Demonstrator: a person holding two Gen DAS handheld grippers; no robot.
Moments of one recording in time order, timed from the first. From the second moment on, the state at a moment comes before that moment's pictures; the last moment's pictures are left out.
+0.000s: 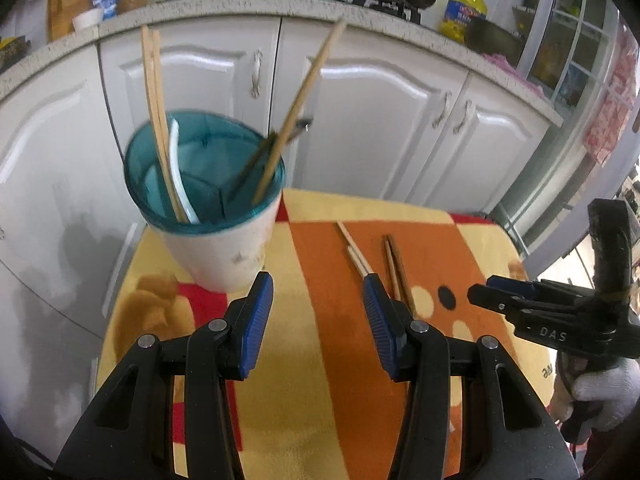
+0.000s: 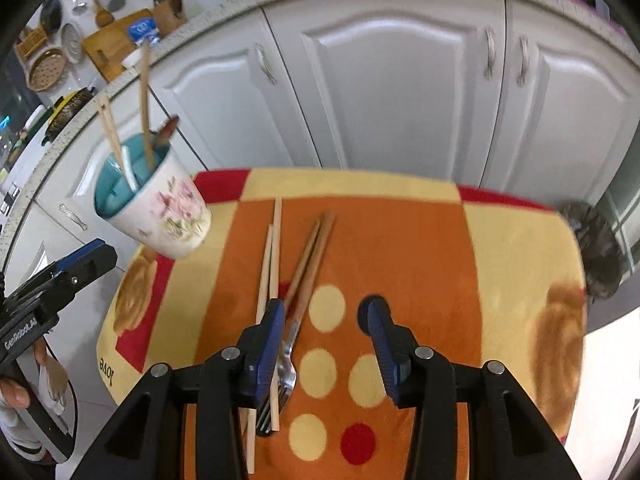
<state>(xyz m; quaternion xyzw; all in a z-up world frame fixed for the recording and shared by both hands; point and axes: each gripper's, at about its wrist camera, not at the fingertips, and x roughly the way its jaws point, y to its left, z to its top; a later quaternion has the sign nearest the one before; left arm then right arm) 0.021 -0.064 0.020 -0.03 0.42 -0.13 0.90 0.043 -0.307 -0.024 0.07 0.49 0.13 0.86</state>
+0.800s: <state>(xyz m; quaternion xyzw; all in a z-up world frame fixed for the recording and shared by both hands) 0.034 -0.077 -0.011 -0.02 0.47 -0.14 0.87 0.062 -0.274 -0.082 0.03 0.53 0.15 0.84</state>
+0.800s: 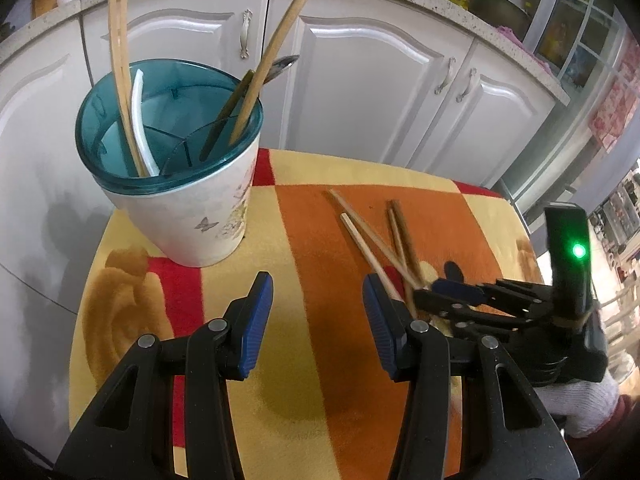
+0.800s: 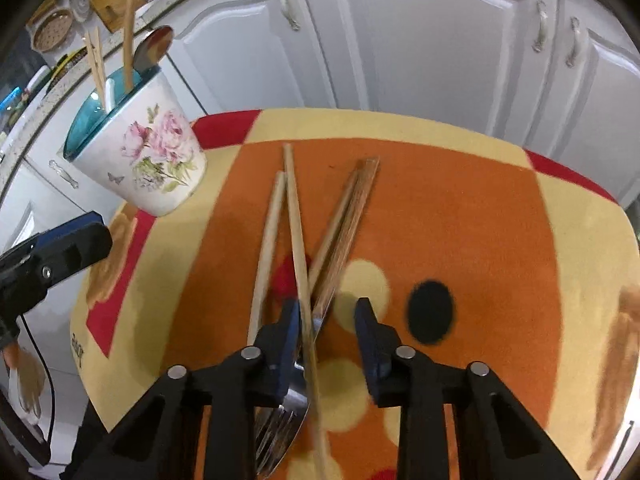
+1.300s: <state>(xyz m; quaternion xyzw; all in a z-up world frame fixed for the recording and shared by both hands) 0.036 -0.081 -0.015 -0.04 0.47 -0.14 0.87 0.041 -0.332 -0.064 0.14 0.51 0.14 0.84</state>
